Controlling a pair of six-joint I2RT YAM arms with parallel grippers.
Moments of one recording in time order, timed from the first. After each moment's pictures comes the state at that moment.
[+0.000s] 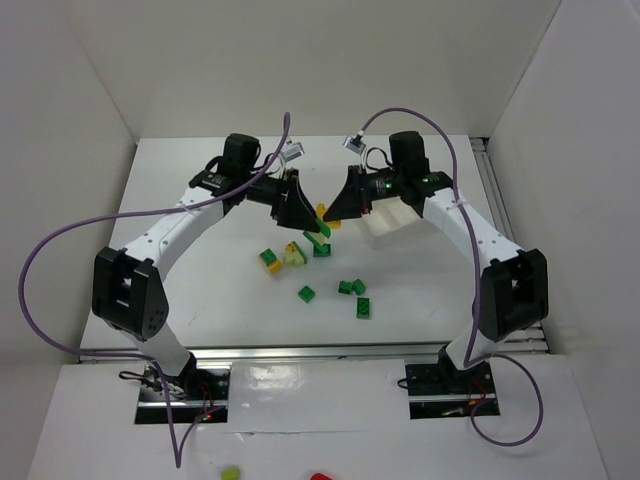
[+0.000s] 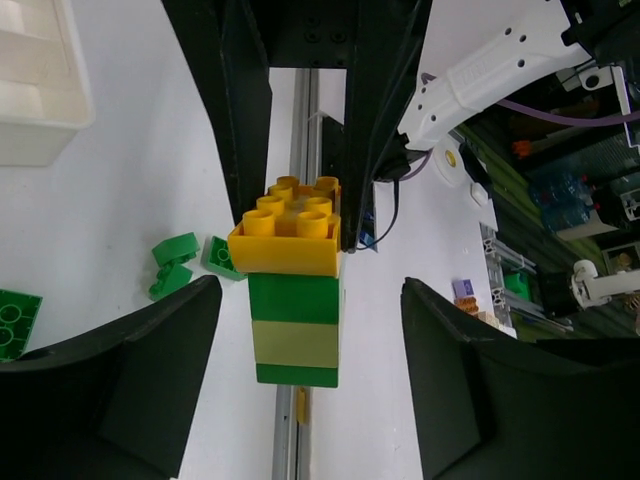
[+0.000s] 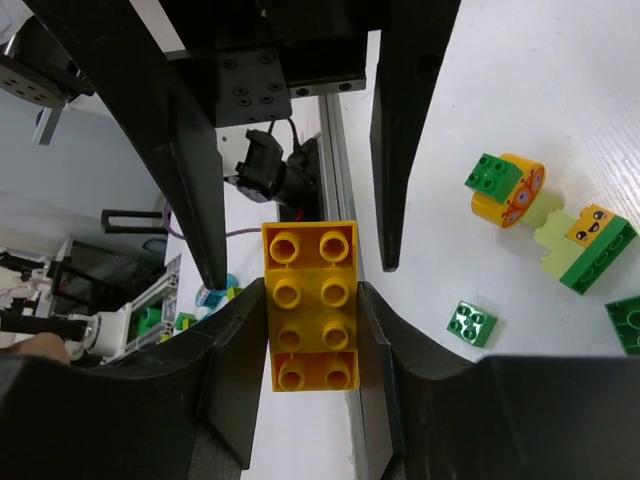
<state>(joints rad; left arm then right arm) -0.37 1.65 1.44 -0.41 1.25 -0.11 0.35 1.59 1.35 -0.31 -1.23 0.25</state>
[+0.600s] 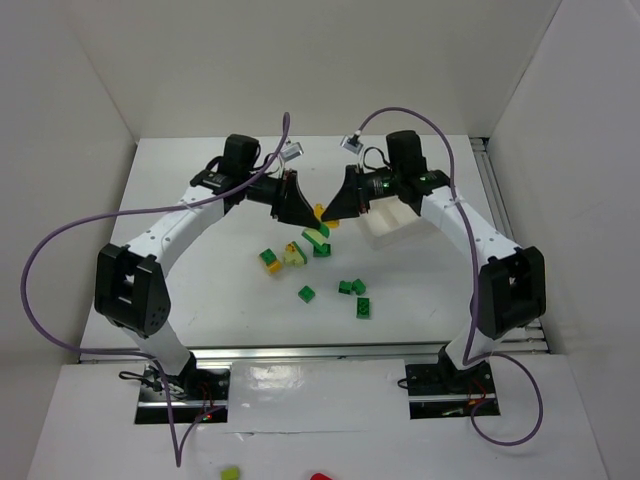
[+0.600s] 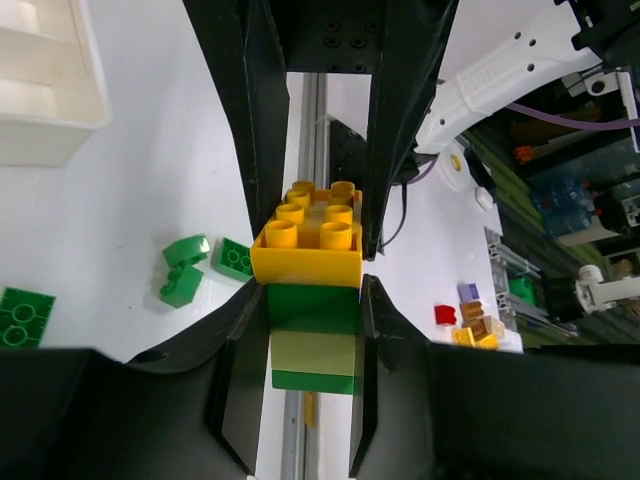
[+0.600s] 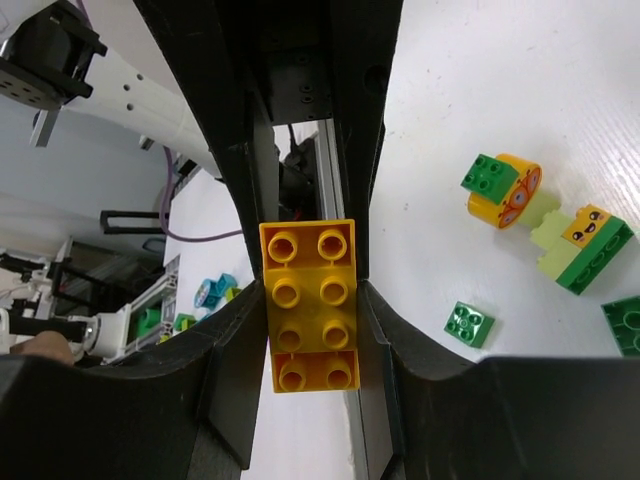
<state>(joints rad) -0.36 1.67 1.44 -0.42 1.26 -0.09 0.35 1.61 1.38 -0.32 -1.21 0.25</state>
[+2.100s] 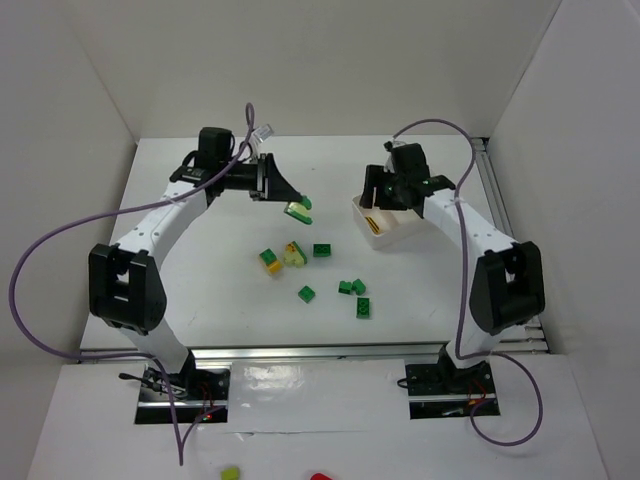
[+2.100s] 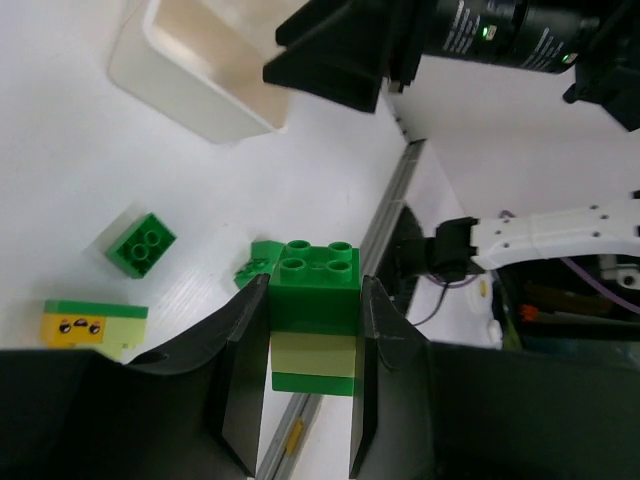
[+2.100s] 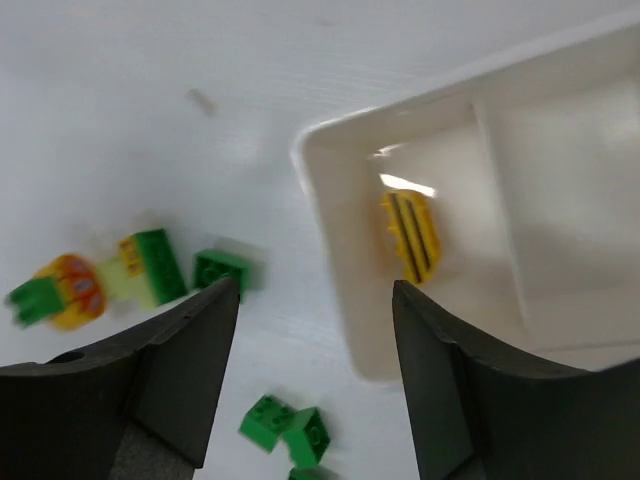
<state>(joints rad) -0.23 1.67 1.44 -0.39 0.96 -0.37 0.30 1.66 1.32 -0.44 -0.07 0.33</state>
